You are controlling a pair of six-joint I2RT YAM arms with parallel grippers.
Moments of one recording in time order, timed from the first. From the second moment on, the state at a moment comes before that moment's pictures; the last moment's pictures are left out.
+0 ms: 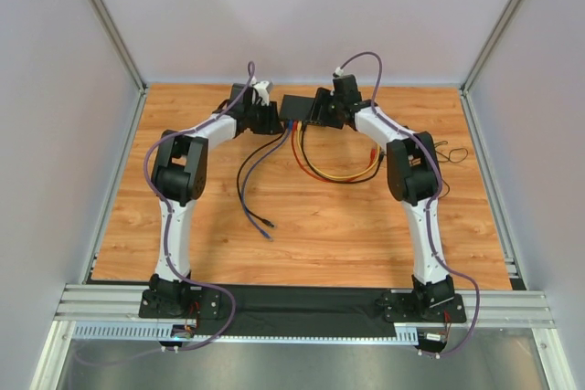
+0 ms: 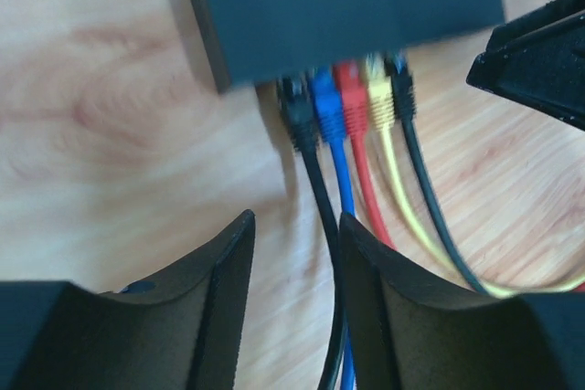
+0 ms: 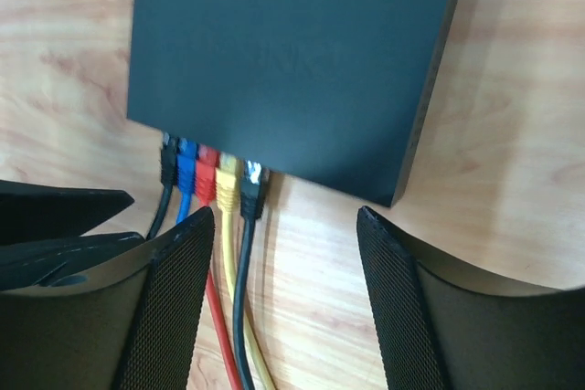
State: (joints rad) left arm -0.29 2.27 1.70 -0.11 0.40 -0.20; right arm 0.34 2.38 1.96 -0.28 -0.16 0.55
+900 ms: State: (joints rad) left arm -0.39 2.18 1.40 0.08 0.44 -0.41; right arm 0.31 2.35 1.77 -0.09 -0.30 0.71
